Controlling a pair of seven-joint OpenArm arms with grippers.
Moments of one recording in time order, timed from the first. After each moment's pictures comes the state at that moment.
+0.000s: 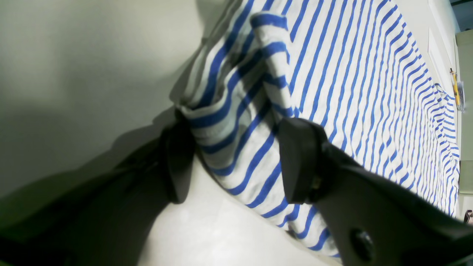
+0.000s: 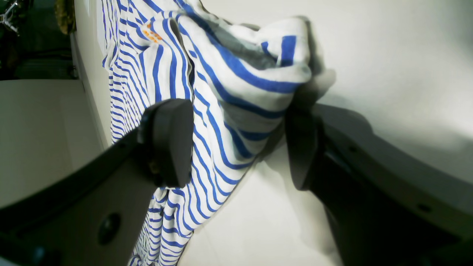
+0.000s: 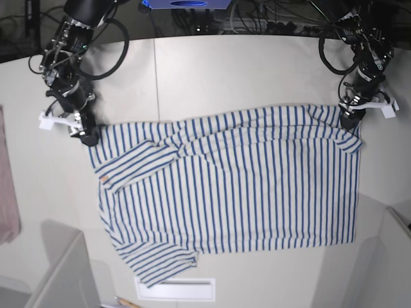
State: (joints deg) left arm 10.4 -6.1 -48.7 79.7 -42.3 -16.3 45.1; right arm -7.8 -0.9 34.5 80.9 53.0 1.2 -42.1
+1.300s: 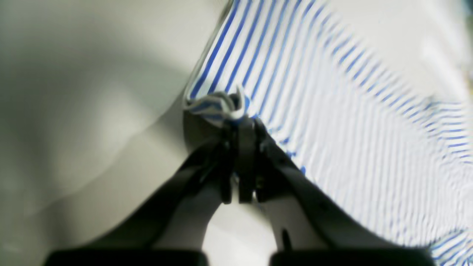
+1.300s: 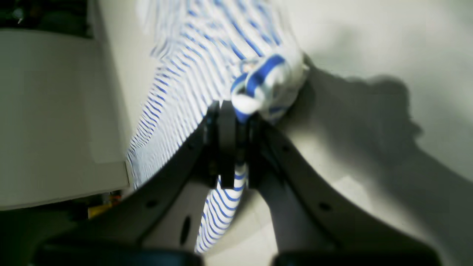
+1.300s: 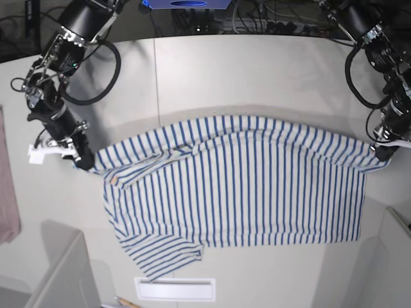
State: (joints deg) left arm 3.1 -15.3 -48.5 97.6 -40.5 -8.2 59.7; right arm -1.4 -0.9 34.9 98.3 49.8 -1.3 -58.1
